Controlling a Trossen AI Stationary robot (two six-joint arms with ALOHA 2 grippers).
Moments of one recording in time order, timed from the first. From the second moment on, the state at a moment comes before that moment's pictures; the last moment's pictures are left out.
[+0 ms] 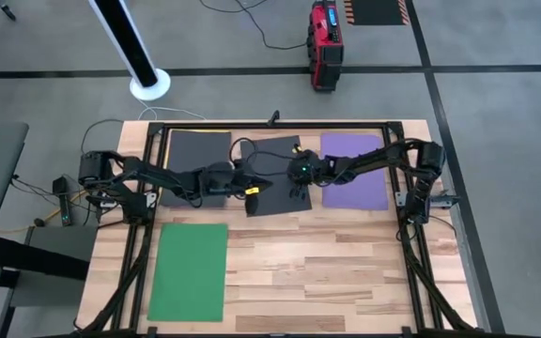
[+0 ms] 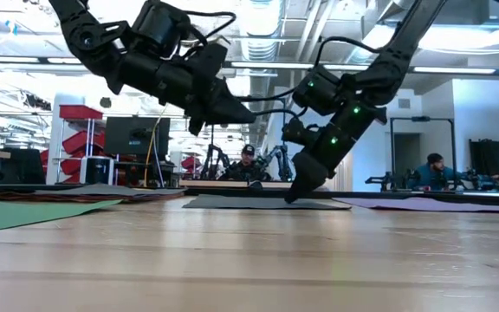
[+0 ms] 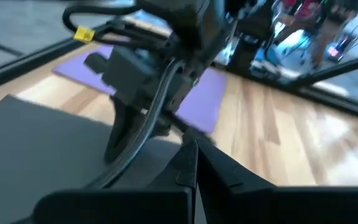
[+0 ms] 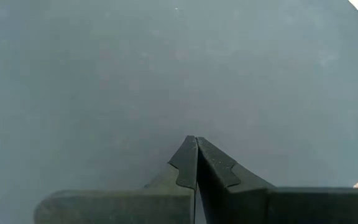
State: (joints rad) left arm 0.15 1.57 0.63 0.66 -0.05 -0.26; right arm -0.31 1.86 0.86 0.15 0.13 -0.05
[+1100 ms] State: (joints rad) left arm 0.18 1.57 0.49 0.92 -0.03 -0.36; right arm -0.35 1.86 0.86 0.13 0.13 0.09
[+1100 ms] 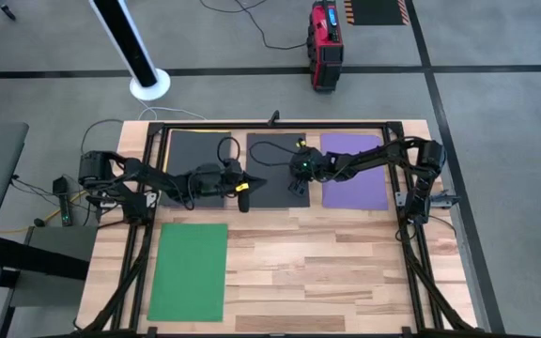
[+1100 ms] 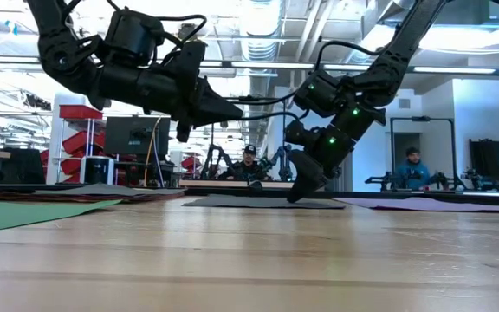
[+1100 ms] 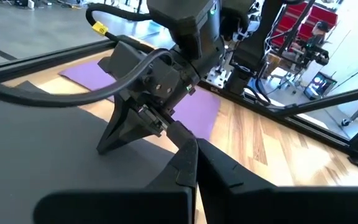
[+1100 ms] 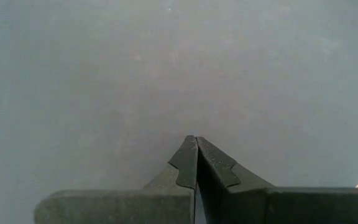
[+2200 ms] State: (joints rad) left arm 0.27 1.57 0.49 0.96 0.09 -0.29; right arm -0.31 1.79 0.85 0.13 0.12 0.01
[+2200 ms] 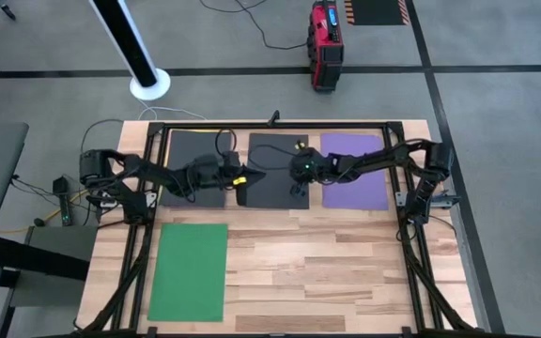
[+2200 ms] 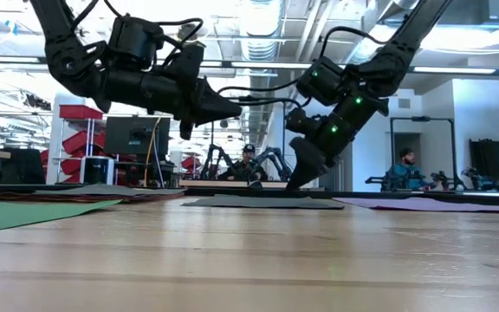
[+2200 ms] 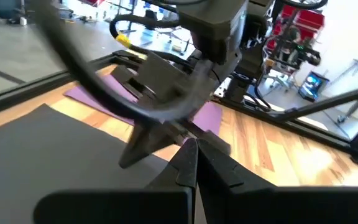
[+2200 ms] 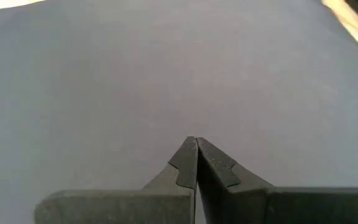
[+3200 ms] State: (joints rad) left arm 0.30 1.19 0.17 0.80 0.02 -0.29; right arm -0.11 1.79 0.95 0.18 0.02 -0.07
